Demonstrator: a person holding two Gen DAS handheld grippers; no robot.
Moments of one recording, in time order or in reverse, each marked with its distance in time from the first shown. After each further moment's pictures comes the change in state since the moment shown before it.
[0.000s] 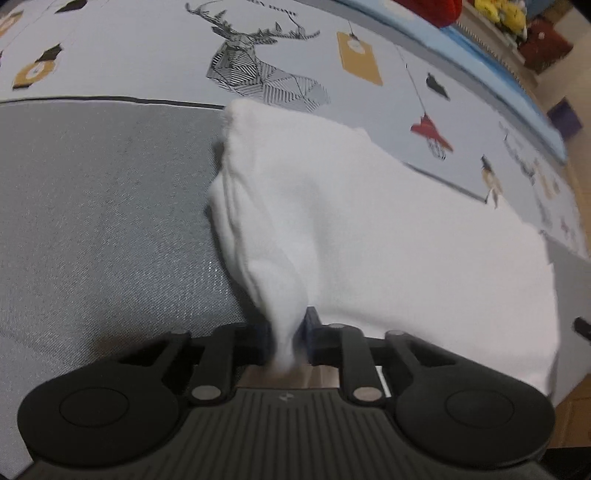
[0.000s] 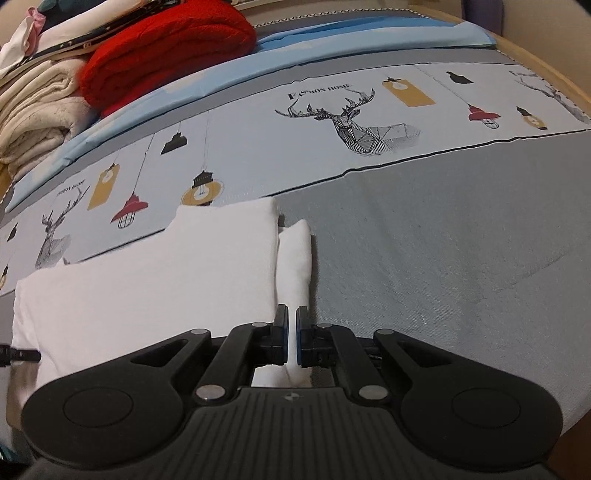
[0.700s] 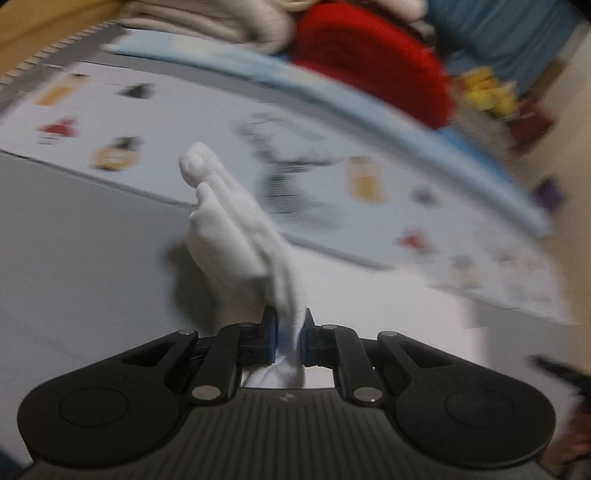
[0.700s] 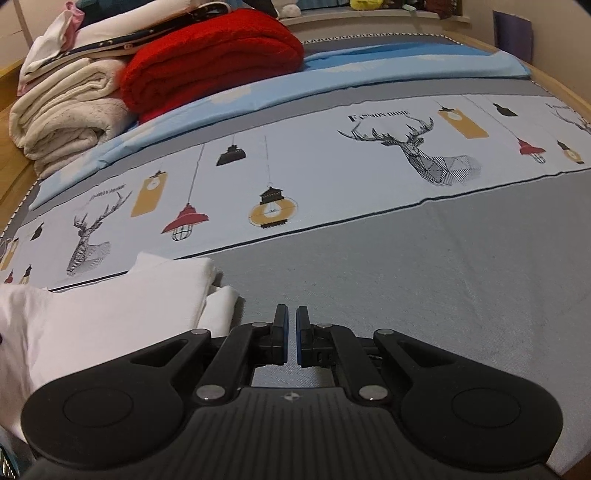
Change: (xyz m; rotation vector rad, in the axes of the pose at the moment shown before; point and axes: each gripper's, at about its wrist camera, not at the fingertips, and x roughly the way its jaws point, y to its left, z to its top) left arm -0.106 0.016 -0.004 -0.054 -0.301 -0.057; right arm 0.006 0.071 0.003 -0.068 -0.071 0.071
